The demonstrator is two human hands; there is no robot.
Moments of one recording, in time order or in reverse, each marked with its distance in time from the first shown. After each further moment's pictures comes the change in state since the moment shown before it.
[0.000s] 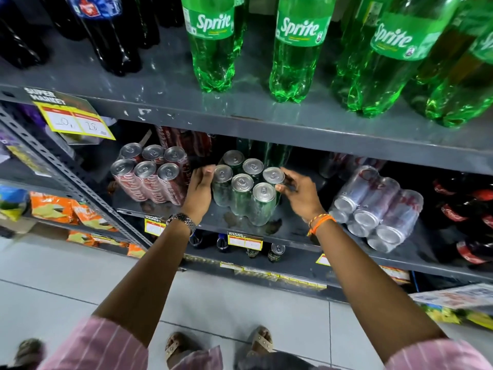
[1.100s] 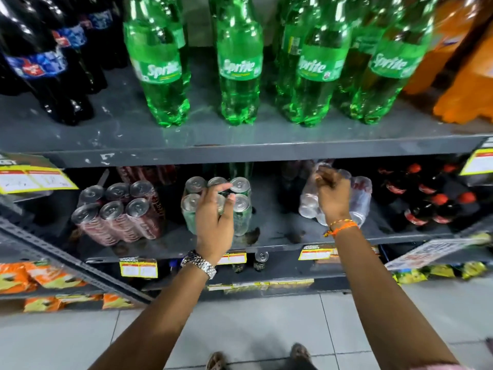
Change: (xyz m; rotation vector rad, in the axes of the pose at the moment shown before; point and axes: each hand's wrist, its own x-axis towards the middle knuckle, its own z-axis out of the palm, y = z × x) left_hand -0.074 0.064 0.059 0.280 -0.074 0.500; right_hand -0.040 -0.002 -0.104 0.110 0.702 0.115
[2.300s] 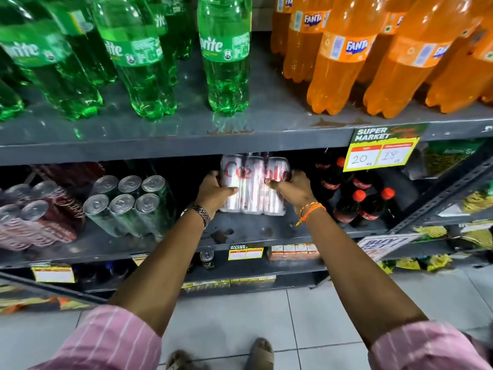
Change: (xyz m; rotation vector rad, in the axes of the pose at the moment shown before) left_hand 0.044 0.040 0.218 -0.128 -0.292 -0.554; right_hand 0.081 0.041 -0.112 -0.246 -0.343 0.303
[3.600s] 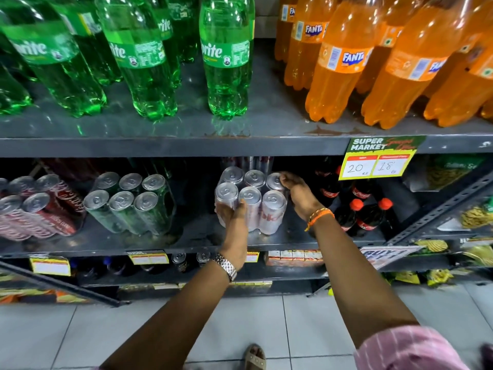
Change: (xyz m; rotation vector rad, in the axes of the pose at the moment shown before) left_hand -0.077 -0.029 0.075 -0.610 0.074 -0.154; right_hand 0.014 0.013 -0.013 0.317 -0.237 -0.108
